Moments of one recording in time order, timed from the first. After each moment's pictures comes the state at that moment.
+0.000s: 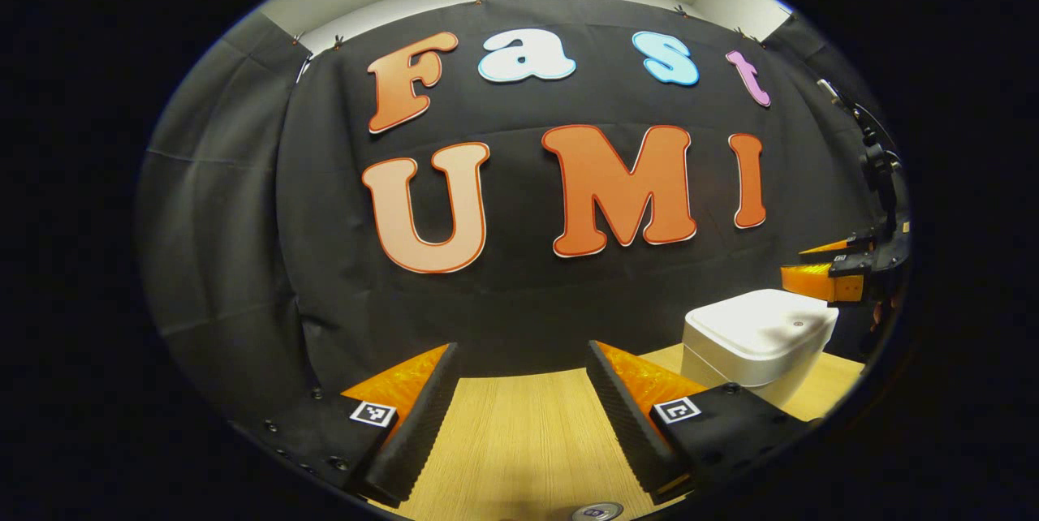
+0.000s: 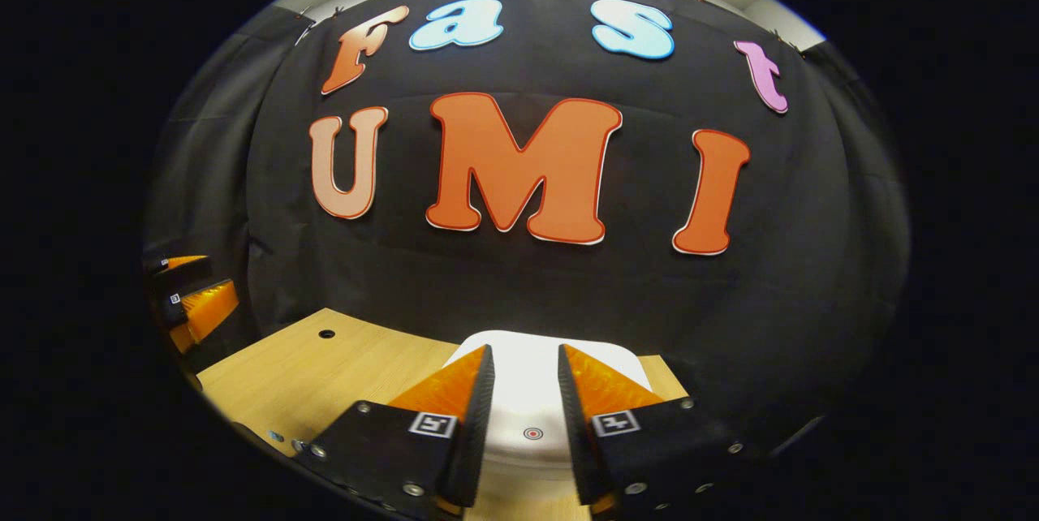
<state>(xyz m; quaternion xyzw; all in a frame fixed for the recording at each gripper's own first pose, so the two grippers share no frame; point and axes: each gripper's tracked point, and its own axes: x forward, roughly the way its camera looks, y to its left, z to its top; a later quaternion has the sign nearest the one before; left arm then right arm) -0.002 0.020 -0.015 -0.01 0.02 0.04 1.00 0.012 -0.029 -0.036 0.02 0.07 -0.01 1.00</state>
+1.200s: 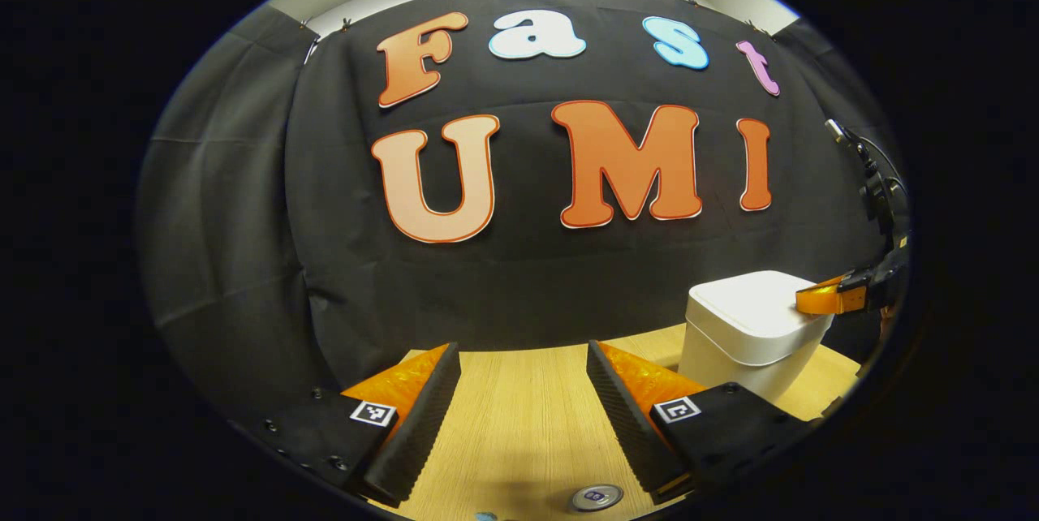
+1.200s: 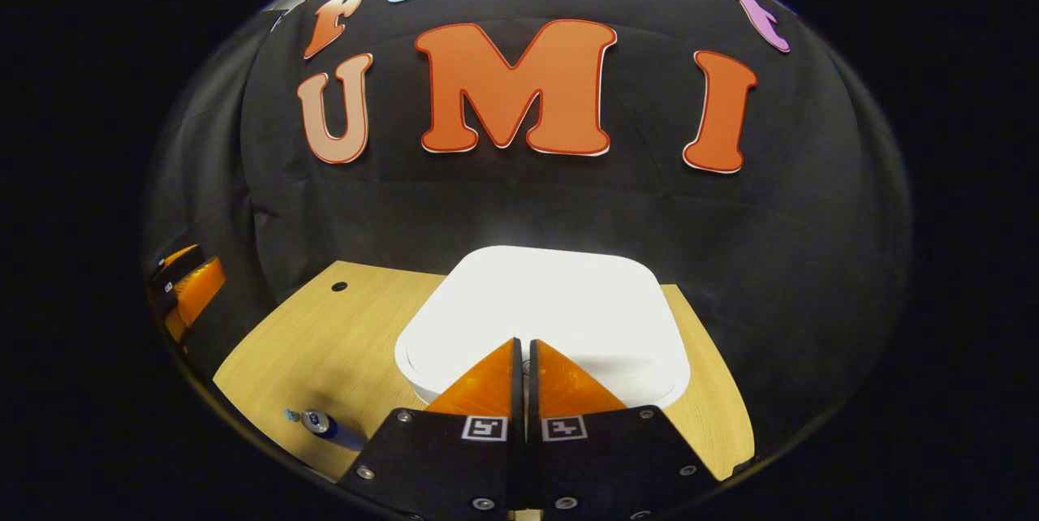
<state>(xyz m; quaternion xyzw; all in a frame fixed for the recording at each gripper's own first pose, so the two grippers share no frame) -0.017 0.024 -0.036 -0.01 0.06 0.04 1.00 -0.007 -0.031 -0.106 0.03 0.20 0.01 0.98</state>
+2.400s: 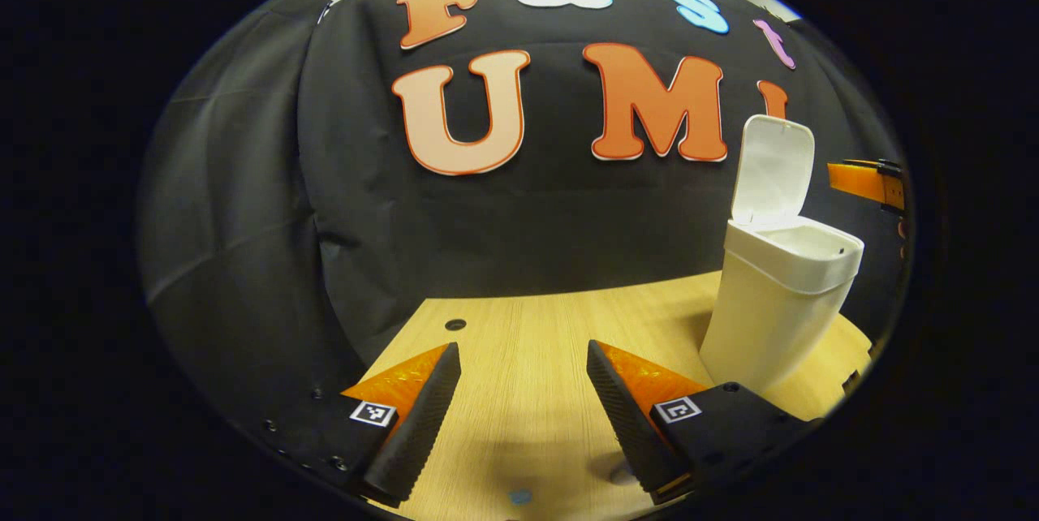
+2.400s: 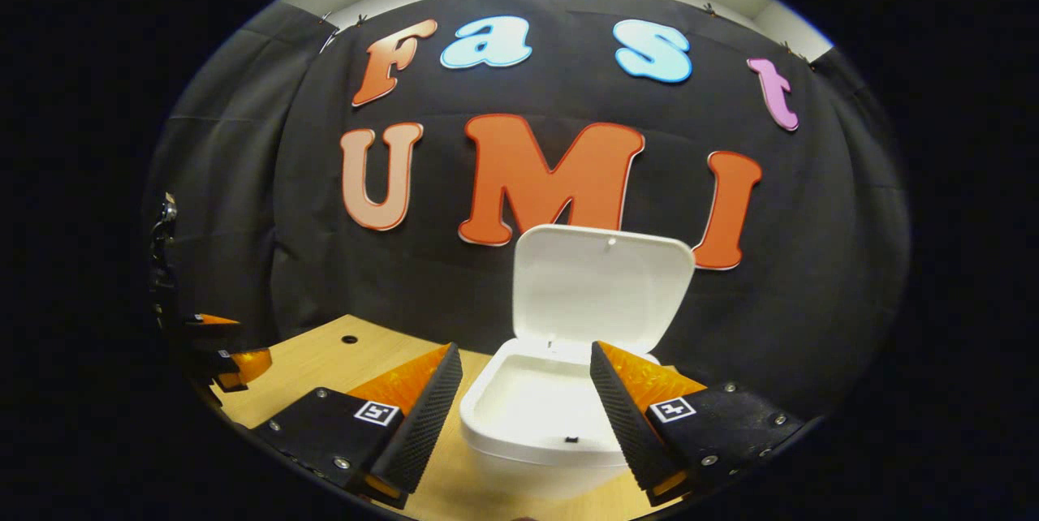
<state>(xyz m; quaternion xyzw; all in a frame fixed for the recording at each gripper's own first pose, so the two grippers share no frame) -0.030 0.074 -0.146 -0.03 0.17 0.05 0.98 -0.026 0.014 -0.035 0.00 0.04 0.03 1.00</state>
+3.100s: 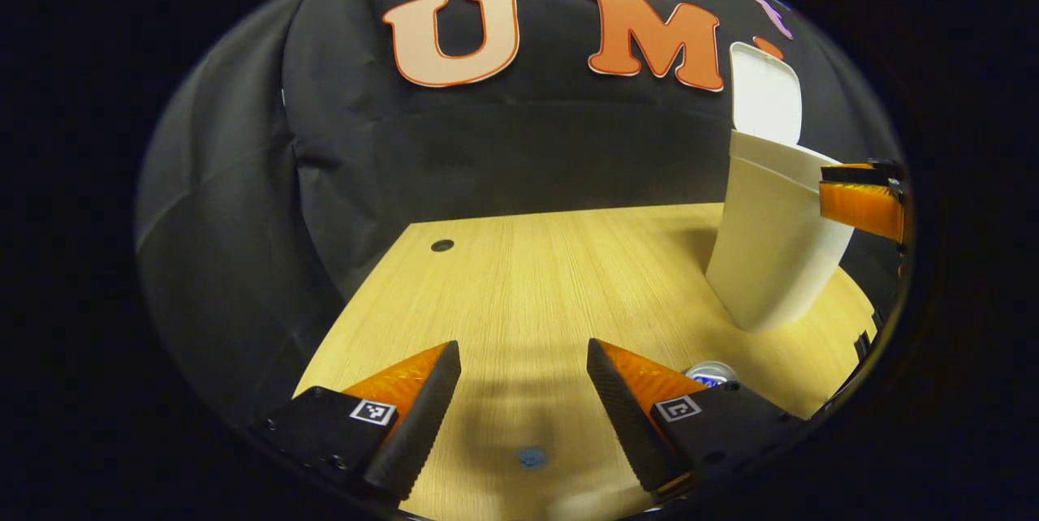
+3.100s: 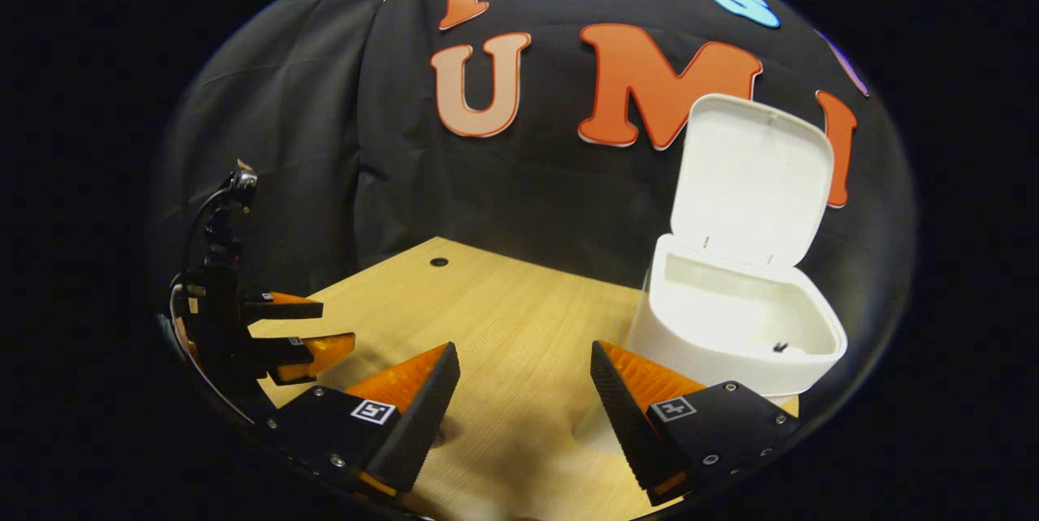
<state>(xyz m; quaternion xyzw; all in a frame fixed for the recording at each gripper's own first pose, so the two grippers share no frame) -0.067 0.078 -0.259 -0.03 0.28 0.01 0.96 -0.042 0.146 -0.152 -0.01 0.18 0.18 0.97</state>
